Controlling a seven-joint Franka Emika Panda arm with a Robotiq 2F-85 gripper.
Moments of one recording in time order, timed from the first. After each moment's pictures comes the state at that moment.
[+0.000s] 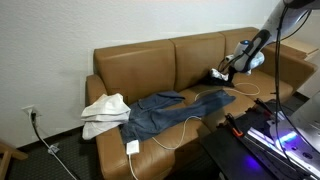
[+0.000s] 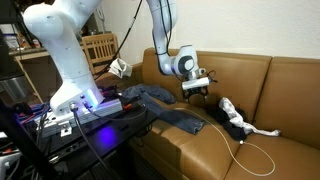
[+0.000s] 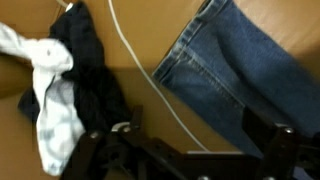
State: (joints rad) arm -0.49 0.91 -0.09 -2.00 -0.55 3.06 -0.65
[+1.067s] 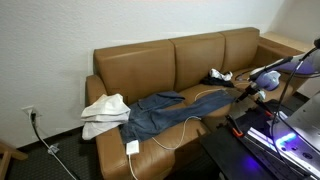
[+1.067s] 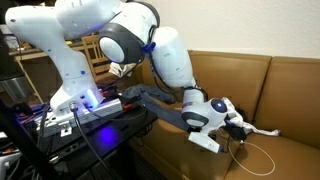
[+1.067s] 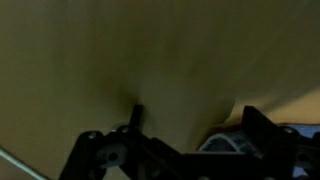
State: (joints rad) arm -1.32 1.47 0.39 -1.52 -0.20 2.71 -1.34
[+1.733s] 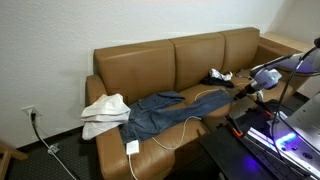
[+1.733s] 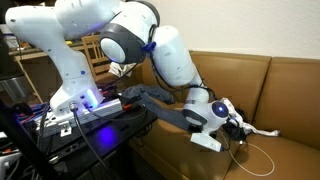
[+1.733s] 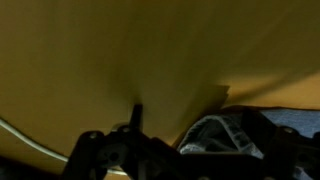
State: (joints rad) arm -1.32 1.47 0.41 -1.51 0.03 2.69 -1.63
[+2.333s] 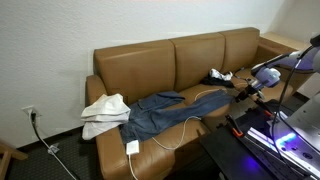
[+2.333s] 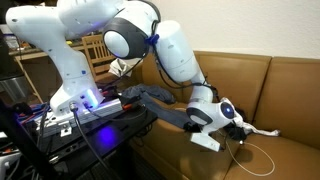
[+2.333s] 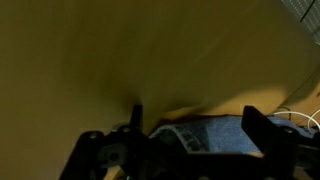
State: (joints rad) arm -1.26 1.44 0.35 -1.46 0.05 2.44 -1.67
